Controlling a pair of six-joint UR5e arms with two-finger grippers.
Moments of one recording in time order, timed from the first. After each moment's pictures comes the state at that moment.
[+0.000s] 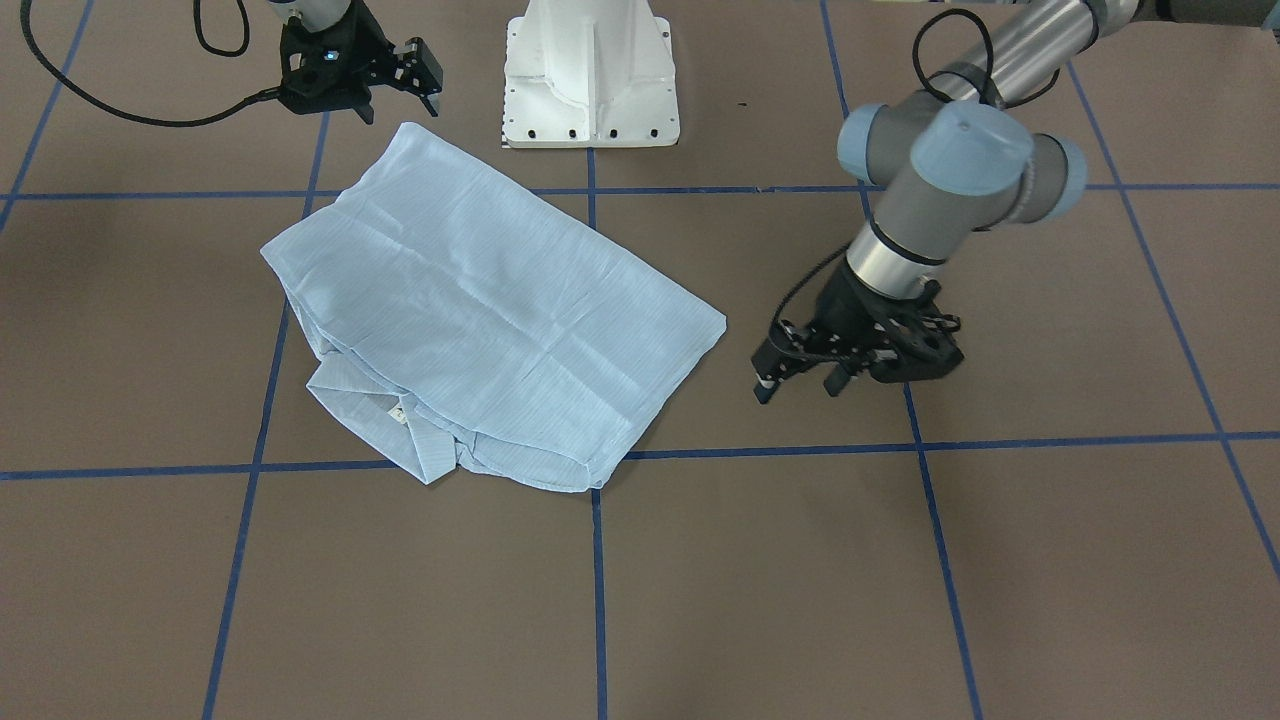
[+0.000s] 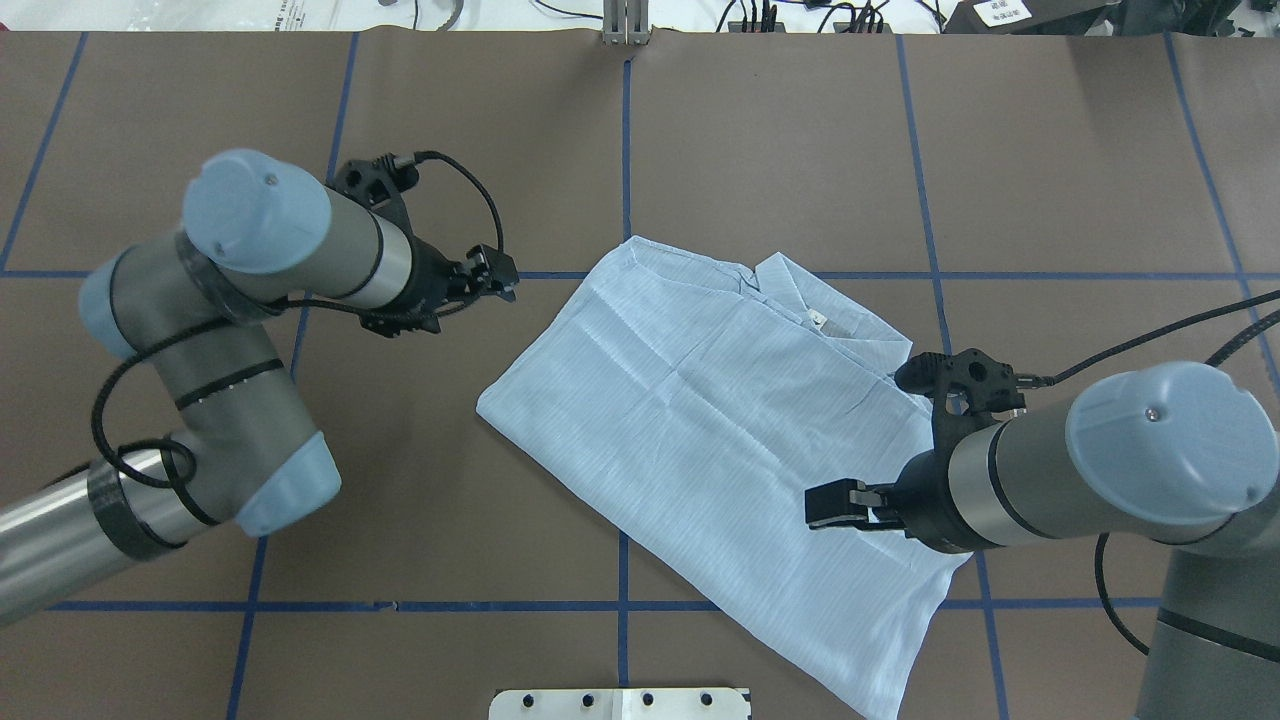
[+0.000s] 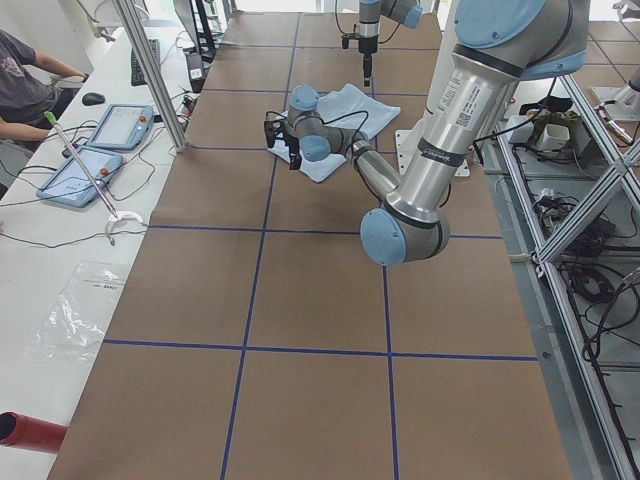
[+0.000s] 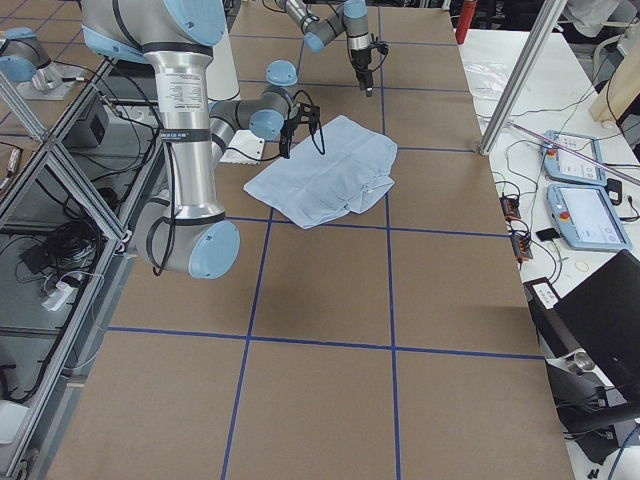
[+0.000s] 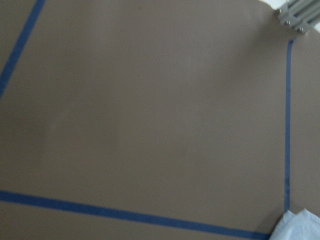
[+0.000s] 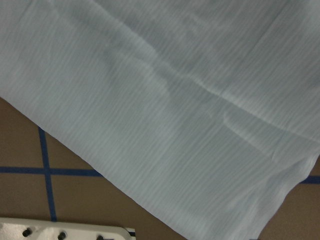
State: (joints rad) left arm -0.63 -2.07 -1.72 -1.95 -1.90 -1.54; right arm 0.42 -1.44 2.29 -1.46 1.89 1.40
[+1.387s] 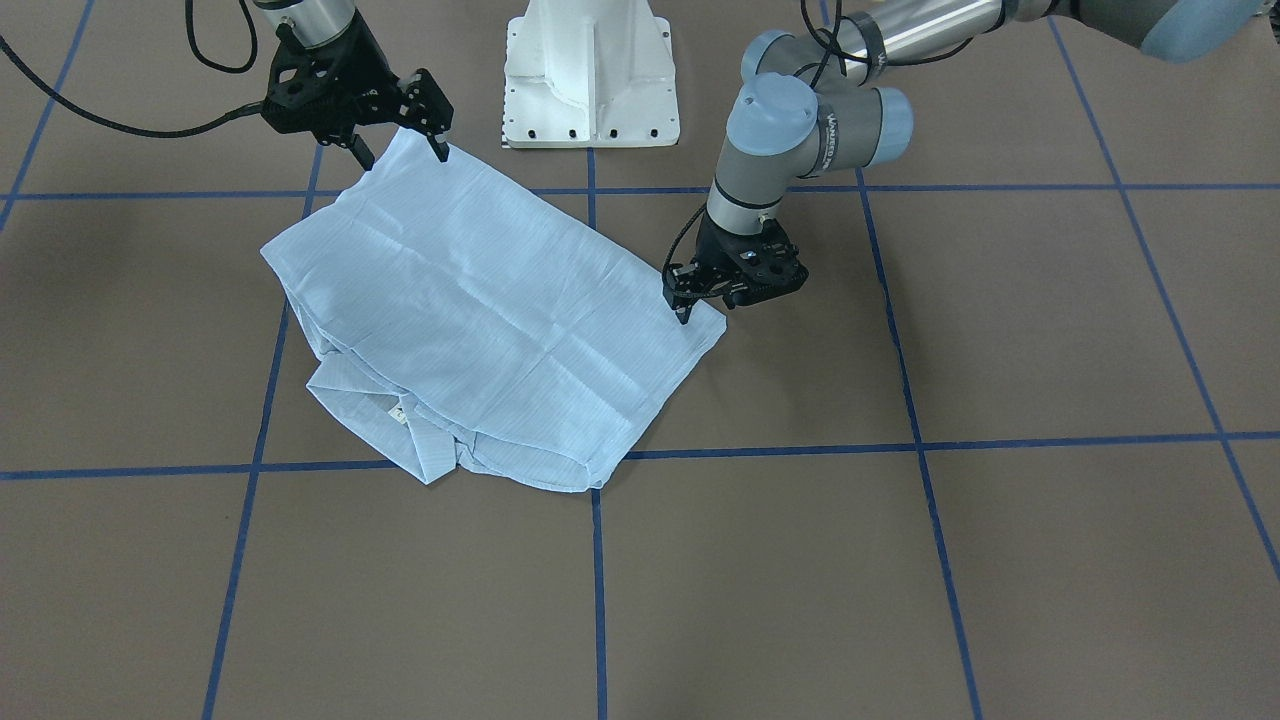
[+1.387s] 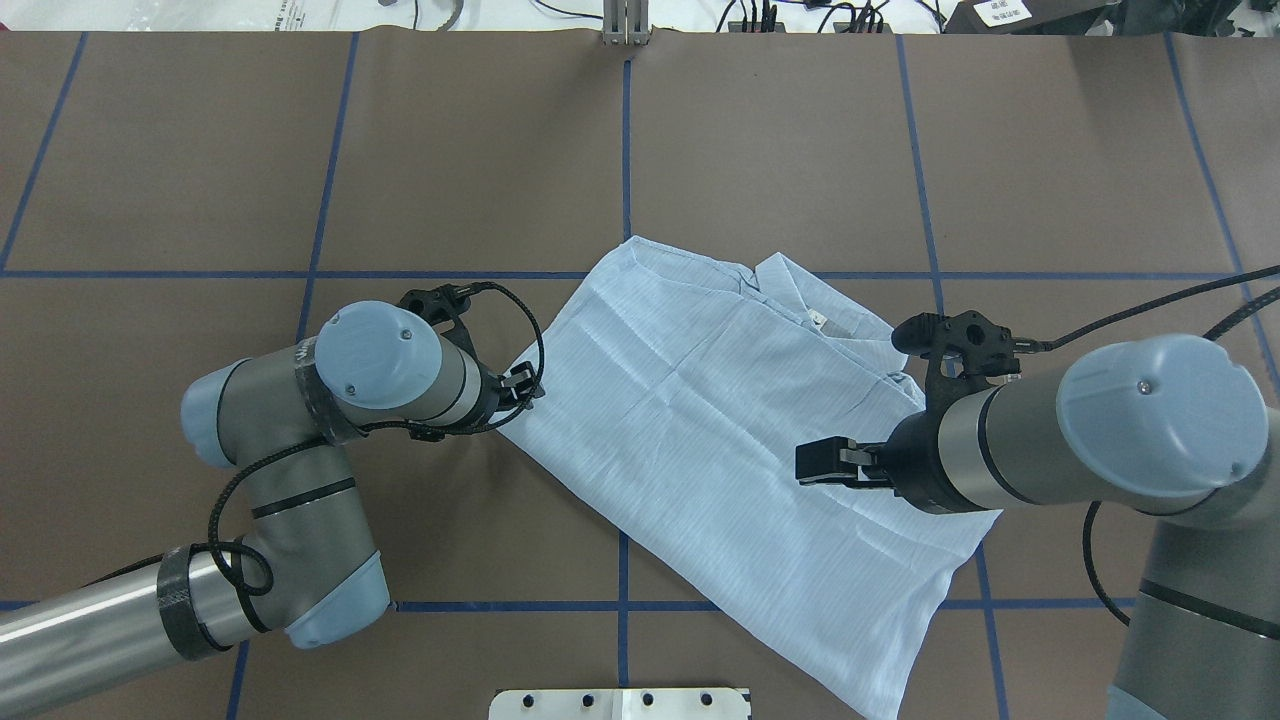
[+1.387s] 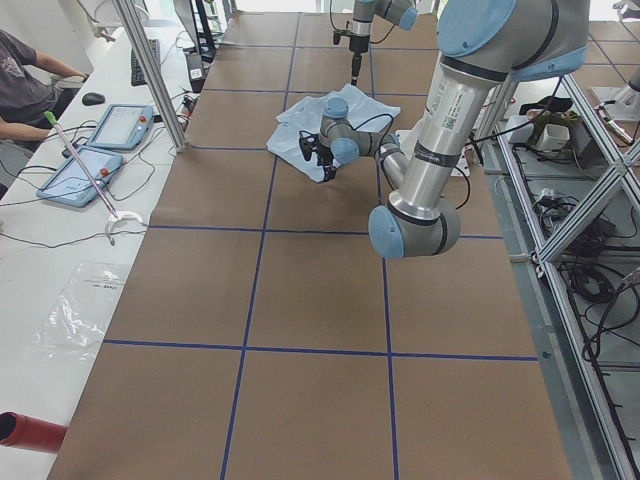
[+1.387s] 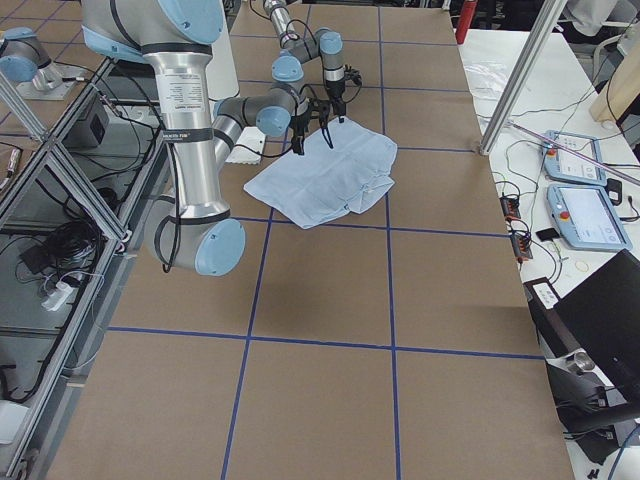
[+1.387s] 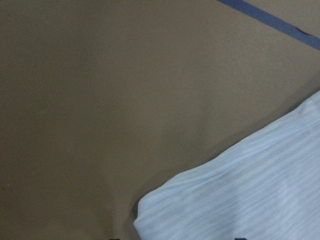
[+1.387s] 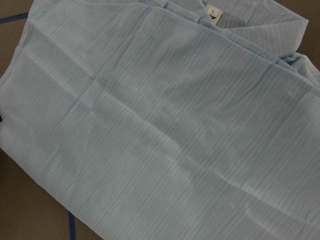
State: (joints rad) left arm -0.47 -2.08 -1.66 -1.87 -1.78 -1.65; right arm 0.45 -1.41 2.27 -1.46 1.85 1.40
